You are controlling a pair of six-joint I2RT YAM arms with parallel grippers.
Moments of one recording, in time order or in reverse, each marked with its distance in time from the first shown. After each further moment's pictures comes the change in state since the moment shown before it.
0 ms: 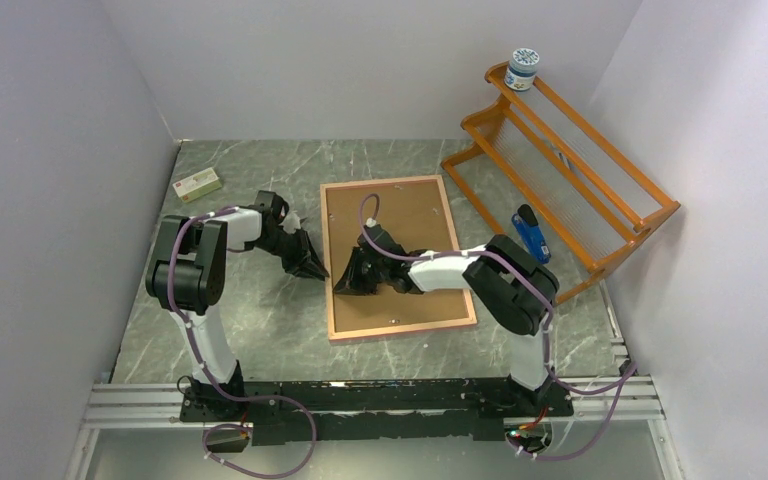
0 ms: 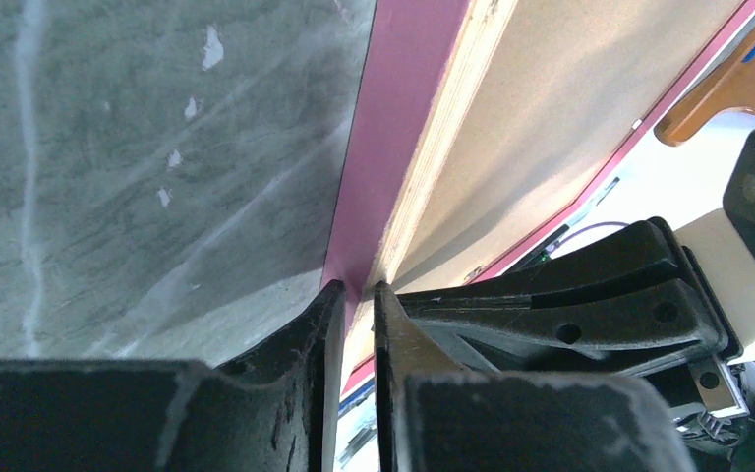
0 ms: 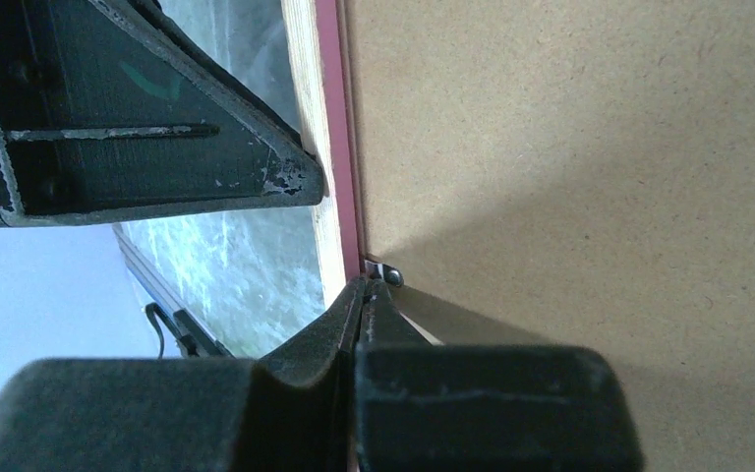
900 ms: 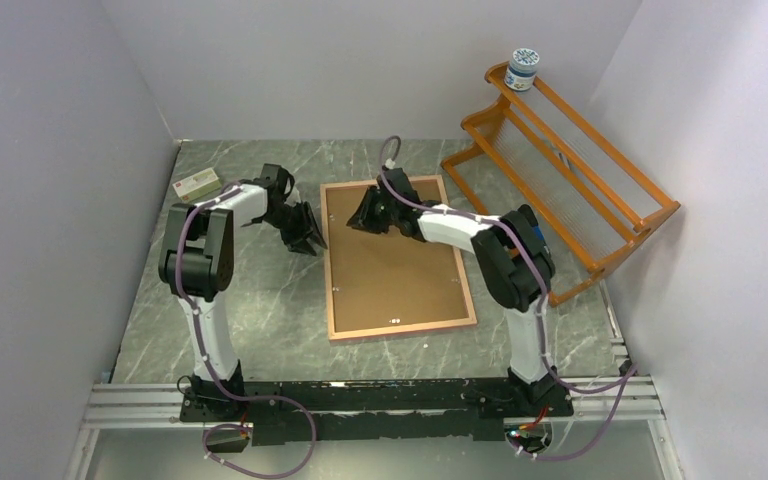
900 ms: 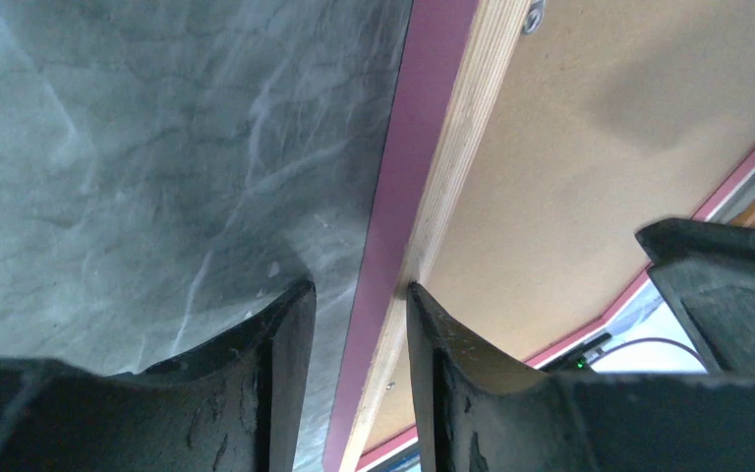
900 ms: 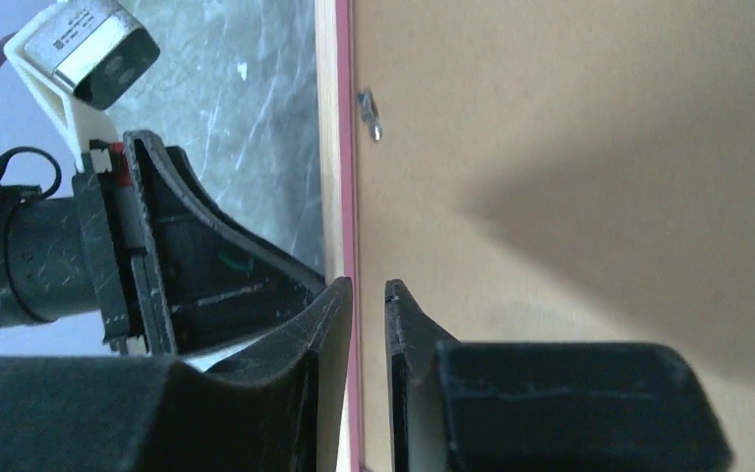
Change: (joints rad) left arm -0.007 0.099 0.269 -0.084 -0.224 0.000; right arm -0.230 0.074 0.305 -0.123 0.033 -0.179
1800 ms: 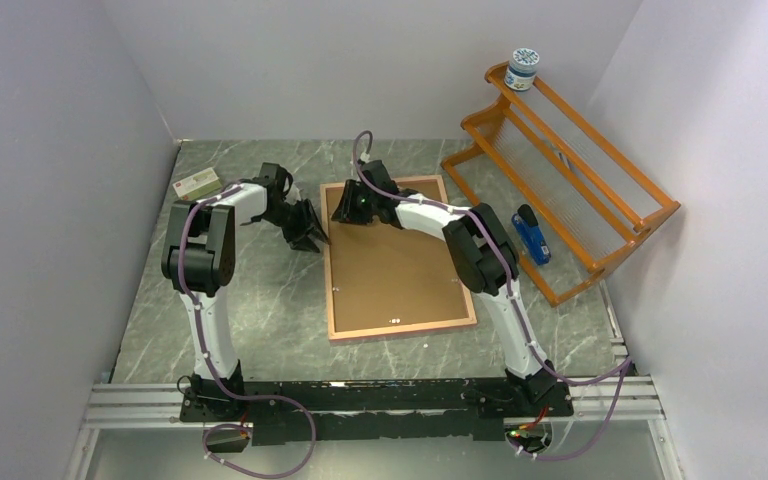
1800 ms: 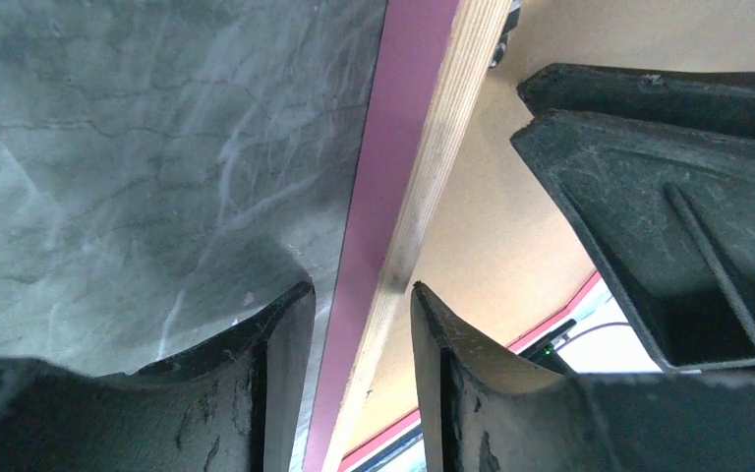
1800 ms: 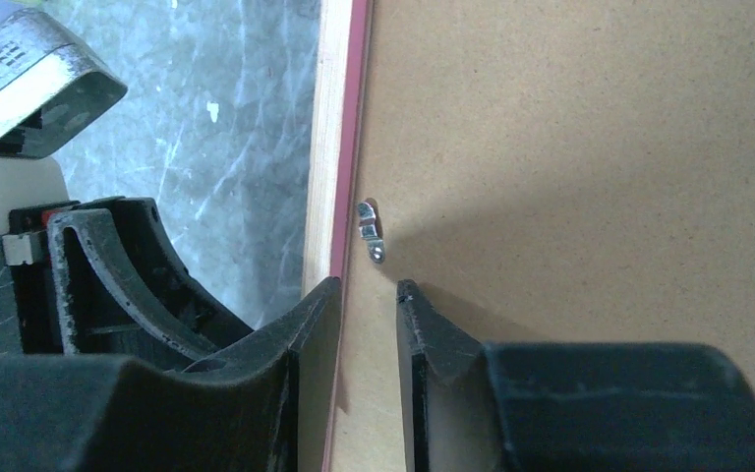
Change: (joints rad) left arm 0.016 0.064 0.048 0.022 0.064 -0.022; right arm -0.004 0.320 0.386 -0.087 -0.047 -0.154
